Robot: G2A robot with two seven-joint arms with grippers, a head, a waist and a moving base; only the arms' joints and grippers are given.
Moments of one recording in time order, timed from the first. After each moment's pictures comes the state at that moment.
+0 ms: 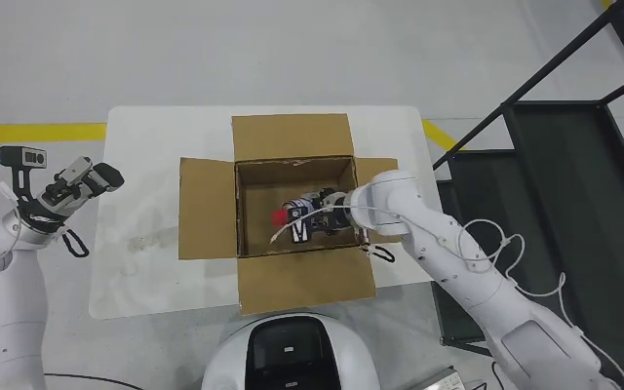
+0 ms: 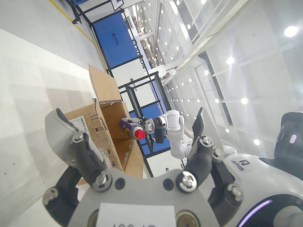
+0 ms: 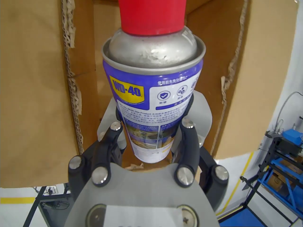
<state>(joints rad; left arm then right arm) 1.09 -1.07 -1.80 -1.12 -0.50 -0.52 -1.30 -0.89 -1.13 0.85 -1.68 -1.25 -0.93 0.90</state>
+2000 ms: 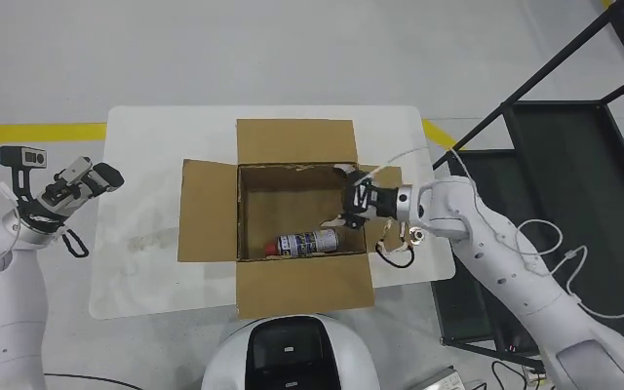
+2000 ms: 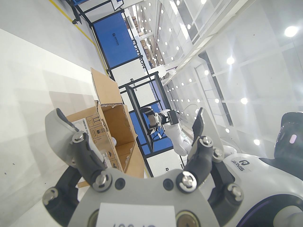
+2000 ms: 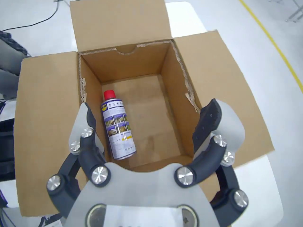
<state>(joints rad) 1.09 -1.07 -1.80 -1.12 -0.50 -0.52 -1.30 -1.15 -0.84 1.12 -1.74 -1.07 -0.76 0.21</state>
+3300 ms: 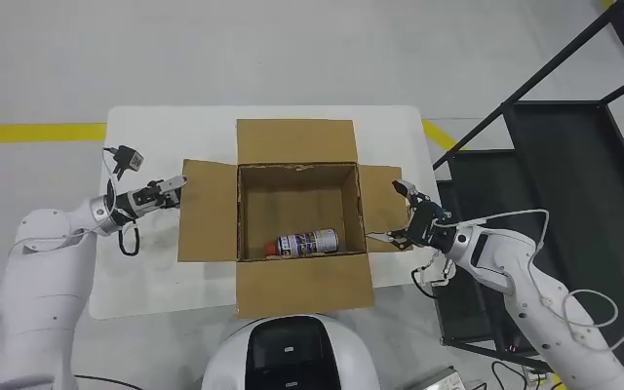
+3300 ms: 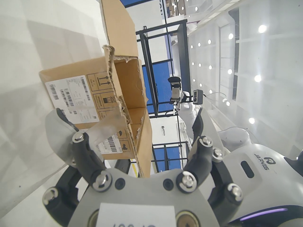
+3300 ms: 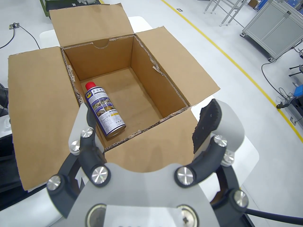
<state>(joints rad) 0.95 -1.08 -1.45 -1.02 -0.34 -0.47 -1.35 -1.63 -0.79 1.48 -1.87 -1.26 -0.65 -0.16</state>
